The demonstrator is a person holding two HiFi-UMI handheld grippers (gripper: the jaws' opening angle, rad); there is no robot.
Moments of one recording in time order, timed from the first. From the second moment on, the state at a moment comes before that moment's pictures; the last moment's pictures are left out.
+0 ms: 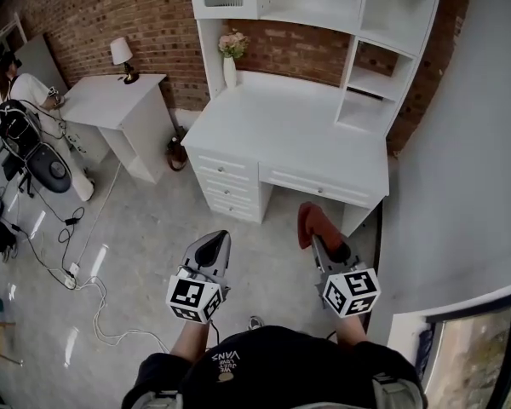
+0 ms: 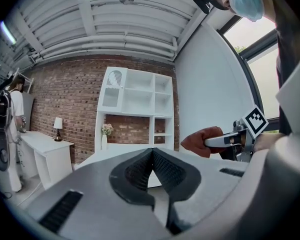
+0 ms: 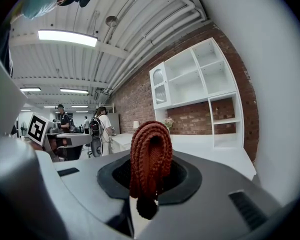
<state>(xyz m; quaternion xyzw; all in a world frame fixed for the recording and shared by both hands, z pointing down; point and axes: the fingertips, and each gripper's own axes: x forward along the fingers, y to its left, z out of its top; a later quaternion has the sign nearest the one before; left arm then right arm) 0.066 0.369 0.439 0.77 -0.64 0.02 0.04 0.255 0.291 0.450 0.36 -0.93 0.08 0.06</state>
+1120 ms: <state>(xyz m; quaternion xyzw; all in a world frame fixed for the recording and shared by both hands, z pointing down) -0.034 0.156 0.467 0.76 -0.65 0.01 0.06 0.155 0.074 0.470 0.35 -0.93 0.08 0.08</state>
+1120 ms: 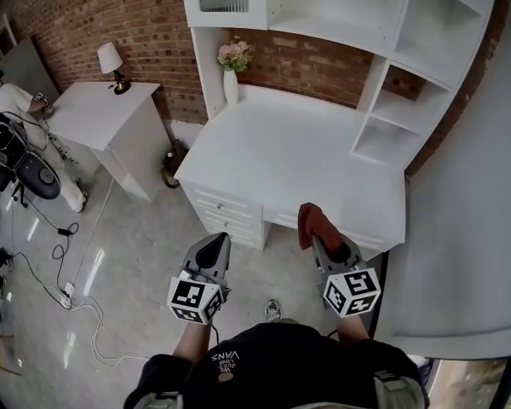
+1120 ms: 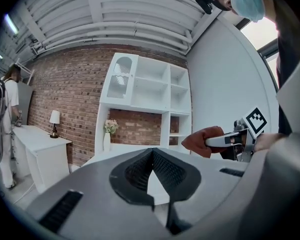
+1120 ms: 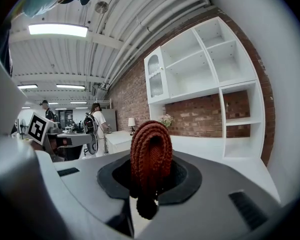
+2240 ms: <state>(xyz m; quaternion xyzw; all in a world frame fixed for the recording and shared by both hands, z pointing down) -0.085 -0.094 0.486 0.81 -0.58 0.02 0.08 0.103 -0.149 0.458 0.41 -0.91 0.06 0.07</state>
